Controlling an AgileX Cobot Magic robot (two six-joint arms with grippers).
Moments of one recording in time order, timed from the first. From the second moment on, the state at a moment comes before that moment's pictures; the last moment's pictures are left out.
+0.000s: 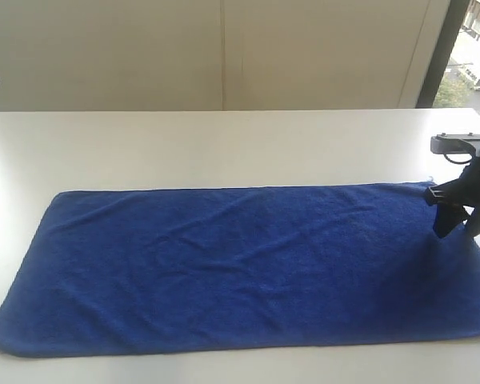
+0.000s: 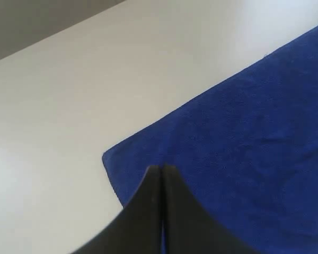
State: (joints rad) left arm 0.00 1.27 -1.22 -0.47 0.87 0.75; right arm -0.34 2.15 -1.51 0.16 0.98 -0.43
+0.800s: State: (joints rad) left arm 0.00 1.27 -1.22 -0.47 0.86 0.76; right arm -0.34 2.15 -1.52 0.14 1.00 -0.38
